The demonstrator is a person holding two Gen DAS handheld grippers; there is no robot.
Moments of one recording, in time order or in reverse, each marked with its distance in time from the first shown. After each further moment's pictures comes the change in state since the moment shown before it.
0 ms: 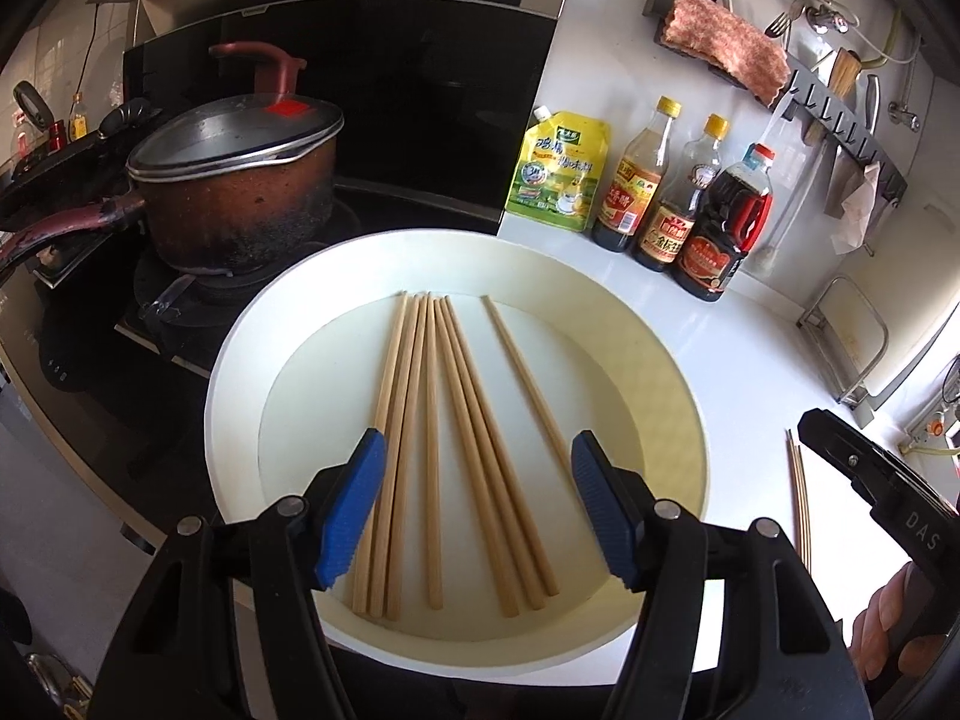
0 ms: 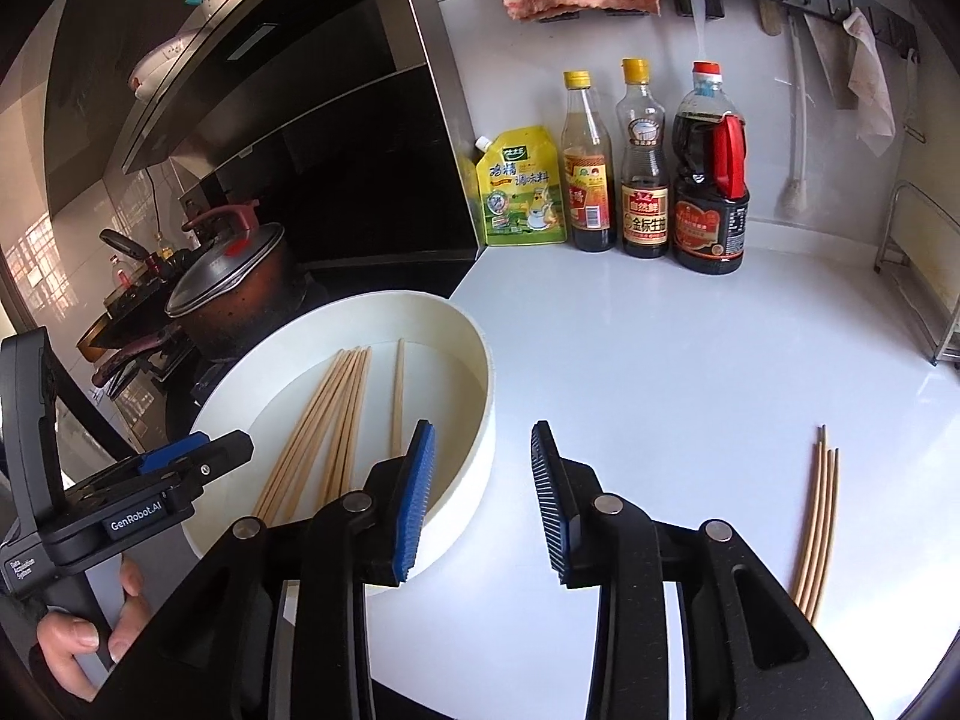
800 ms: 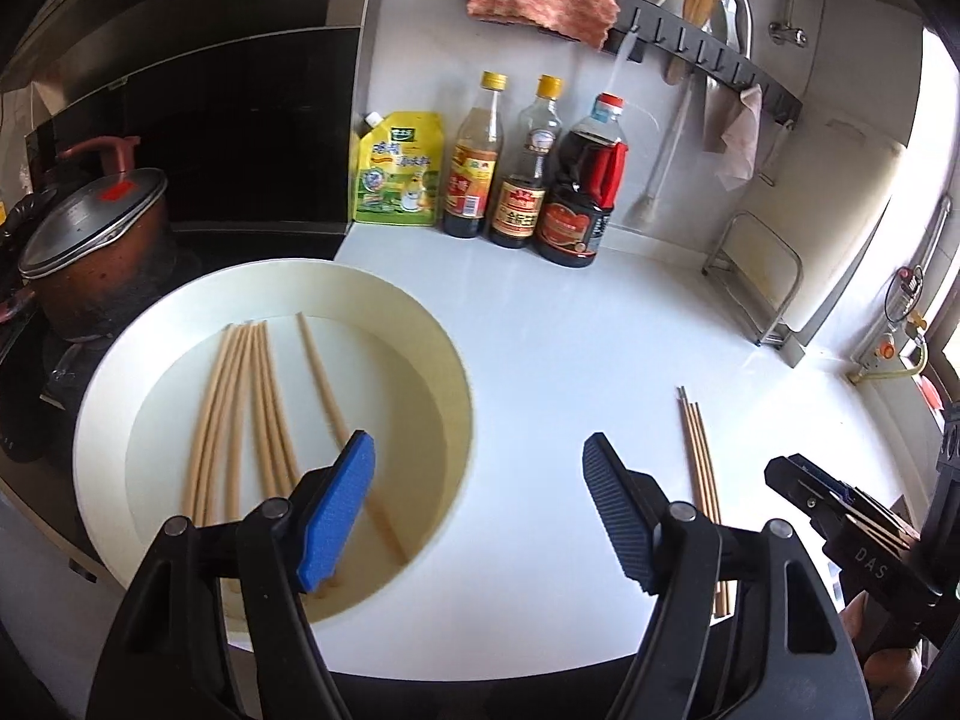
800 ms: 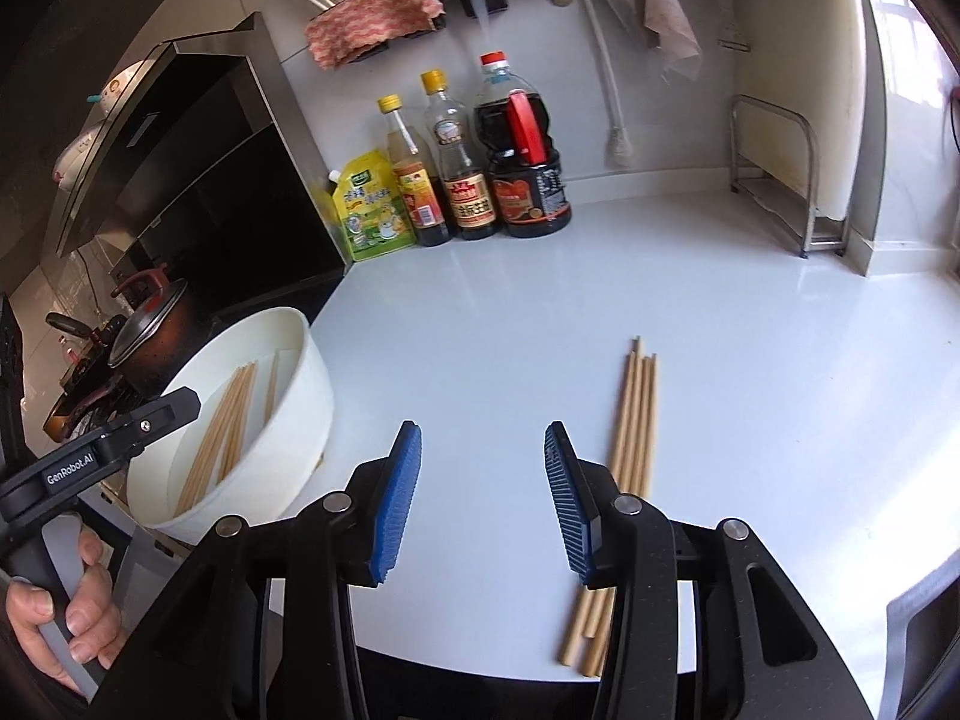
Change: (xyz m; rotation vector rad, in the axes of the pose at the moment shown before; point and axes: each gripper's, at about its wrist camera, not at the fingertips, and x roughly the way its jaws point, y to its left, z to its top) left arm -0.010 -0.128 -0.015 0.178 0.013 -0.137; right arm -0.076 -0.119 -0.058 0.205 -0.033 -0.137
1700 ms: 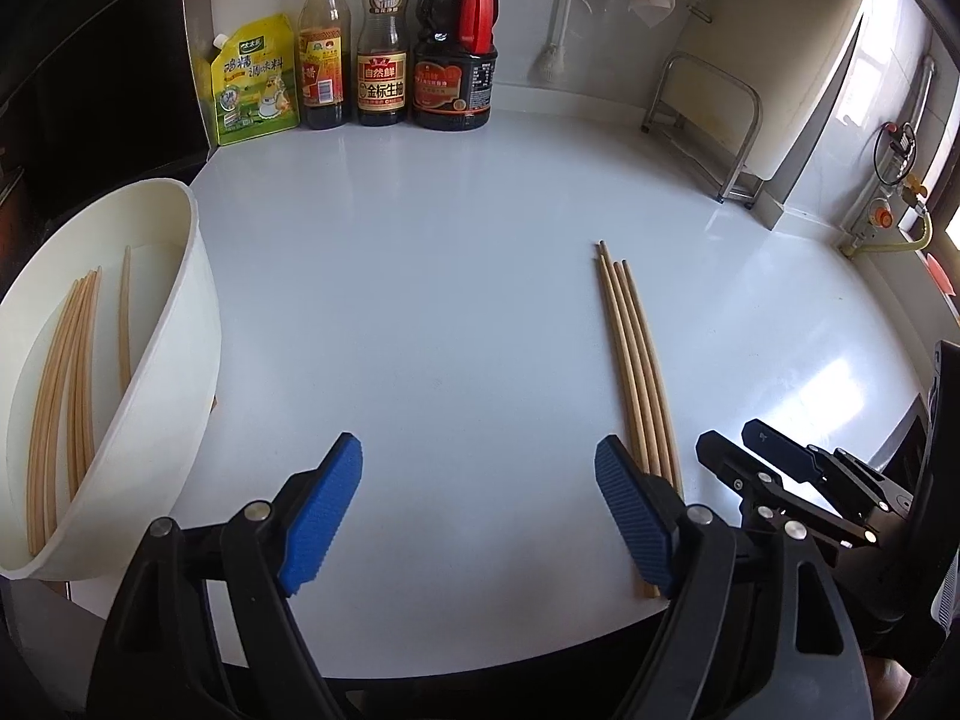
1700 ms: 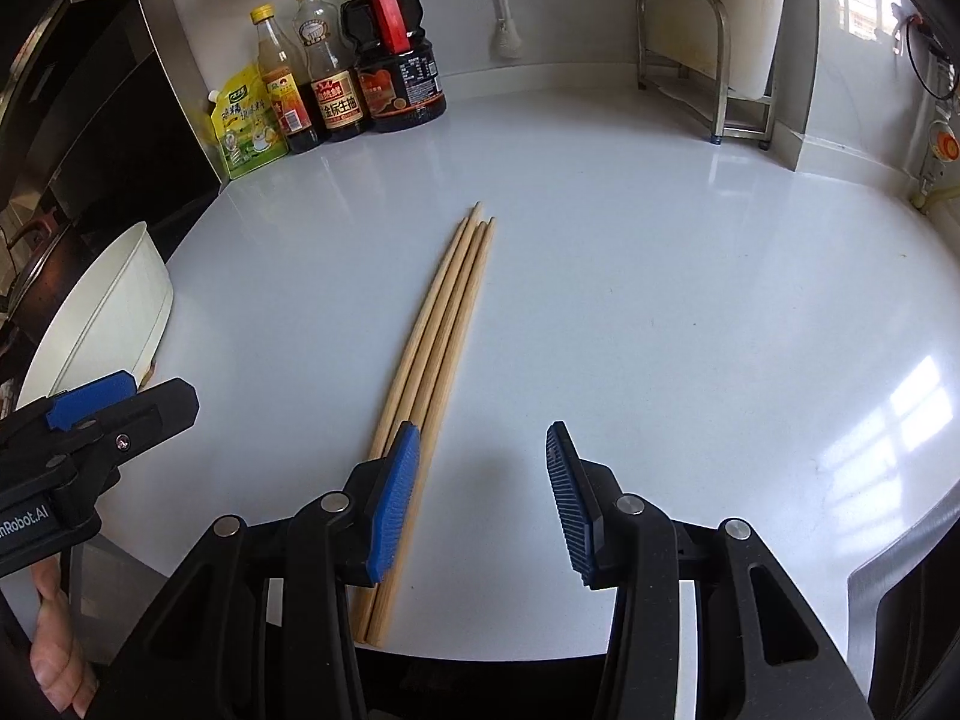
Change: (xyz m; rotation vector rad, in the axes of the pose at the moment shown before) left arm 0.092 -0.110 -0.055 0.146 0.212 -0.028; right arm 0.049 -0.079 -0.048 0.021 0.173 -0.170
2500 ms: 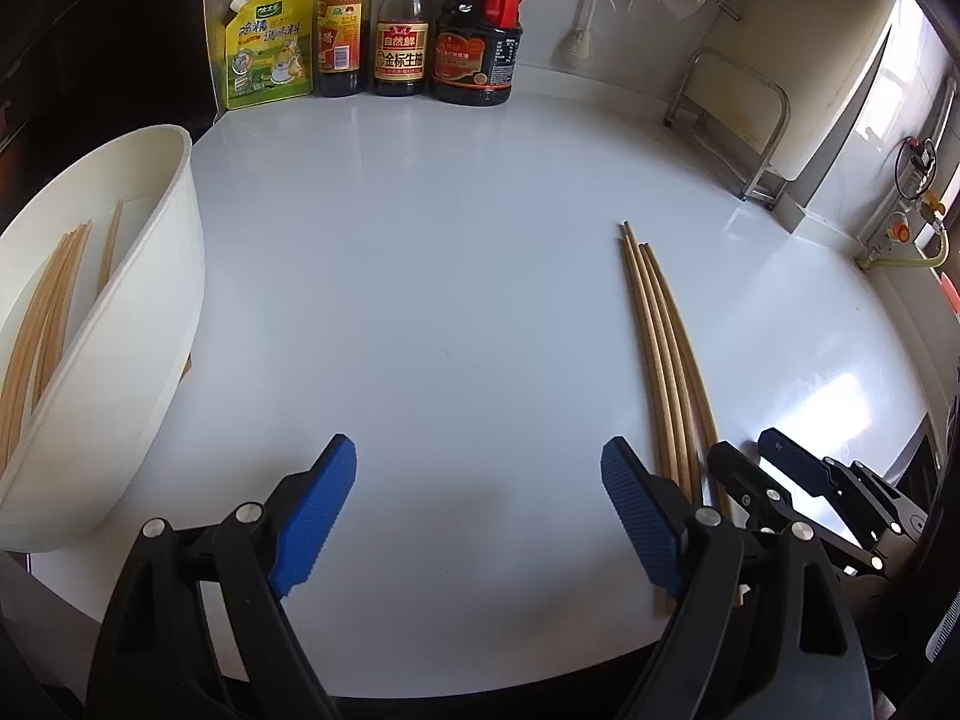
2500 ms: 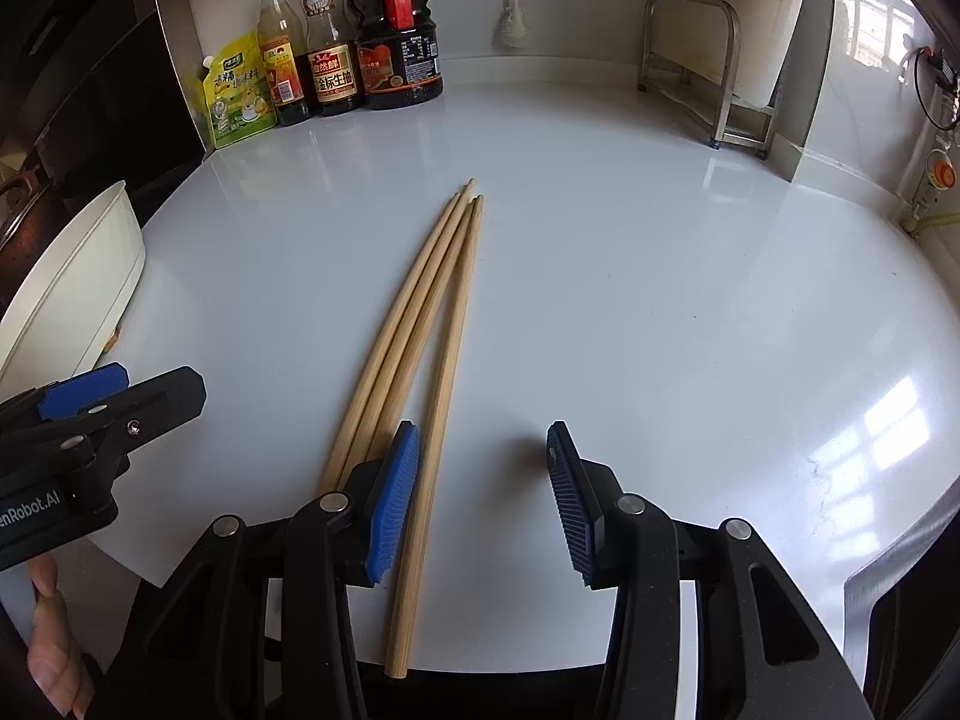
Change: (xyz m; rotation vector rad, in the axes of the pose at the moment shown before) left arm 0.025 0.003 -0.011 -0.055 0.012 -0.001; right arm 0.013 0.005 -0.008 -0.058 0.000 -0.093
